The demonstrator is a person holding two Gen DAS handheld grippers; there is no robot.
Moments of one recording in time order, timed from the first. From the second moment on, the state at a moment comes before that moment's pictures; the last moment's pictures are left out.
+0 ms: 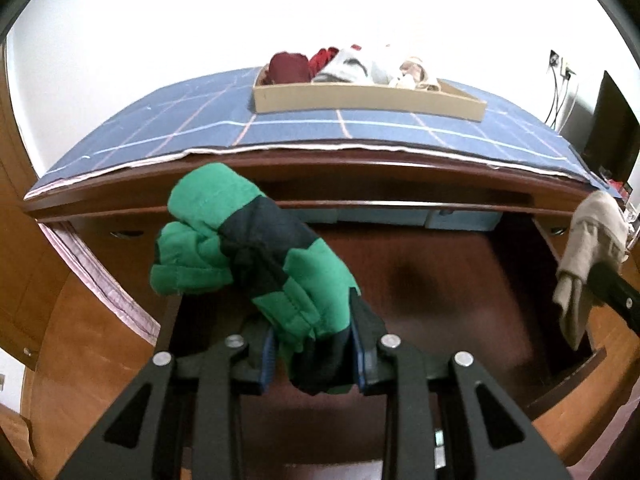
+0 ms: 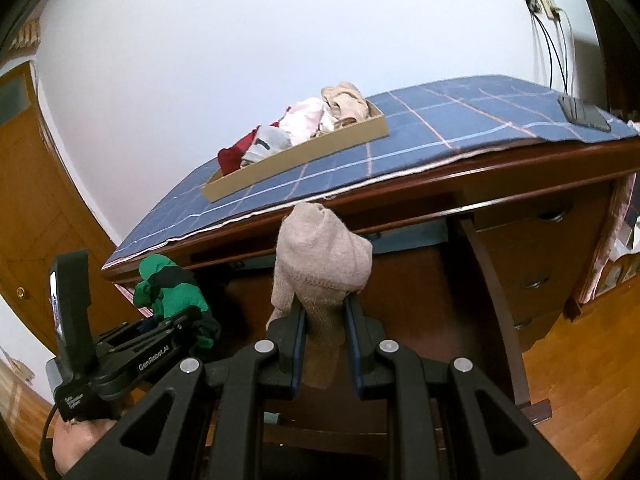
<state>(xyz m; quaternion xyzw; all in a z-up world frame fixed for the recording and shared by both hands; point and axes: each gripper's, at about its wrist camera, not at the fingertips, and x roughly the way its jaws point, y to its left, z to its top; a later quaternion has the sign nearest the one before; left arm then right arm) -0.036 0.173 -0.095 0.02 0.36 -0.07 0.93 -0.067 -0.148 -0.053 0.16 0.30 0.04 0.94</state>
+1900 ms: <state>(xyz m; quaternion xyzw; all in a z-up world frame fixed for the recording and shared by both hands) -0.134 0.160 -0.024 0.03 0.20 -0.08 0.98 -0.146 -0.129 0.015 0.07 0.17 0.04 0.98</state>
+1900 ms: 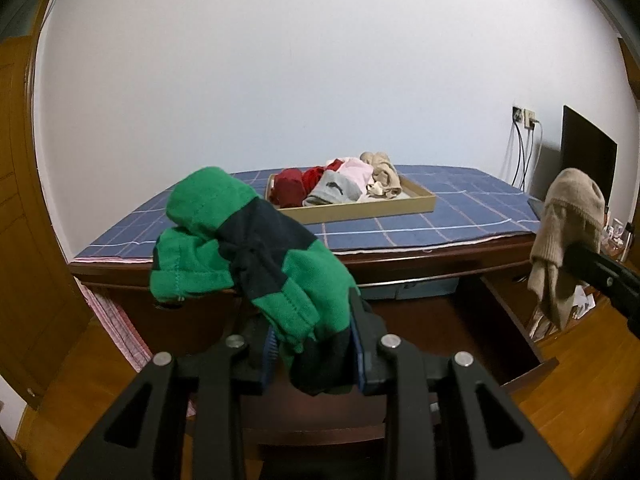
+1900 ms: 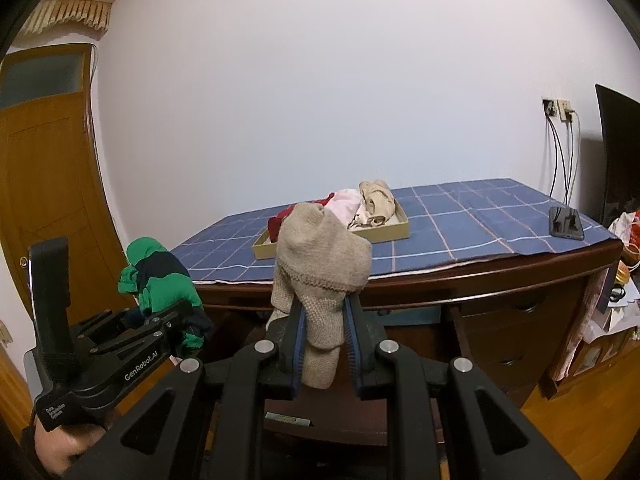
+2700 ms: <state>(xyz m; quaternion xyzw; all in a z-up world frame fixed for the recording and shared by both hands) -0.140 0.154 0.003 0.02 0.15 -0.09 0.98 -0.158 -0.128 0.042 0.04 0.11 0.04 0.99</state>
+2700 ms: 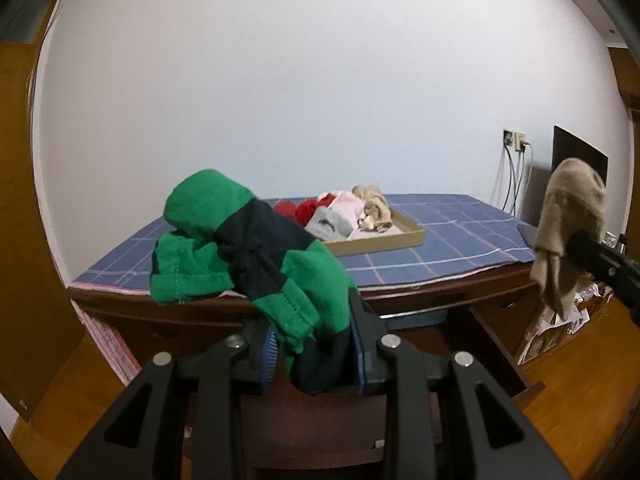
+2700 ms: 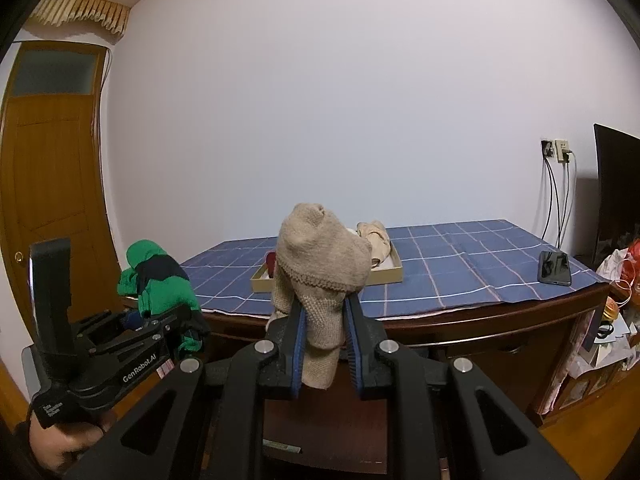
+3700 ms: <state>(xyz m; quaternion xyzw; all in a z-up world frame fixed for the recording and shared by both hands) -0.096 0.097 0.049 0.06 0.10 -0.13 0.98 -0.095 -0.146 0.078 0.03 0.10 0.01 0.99</state>
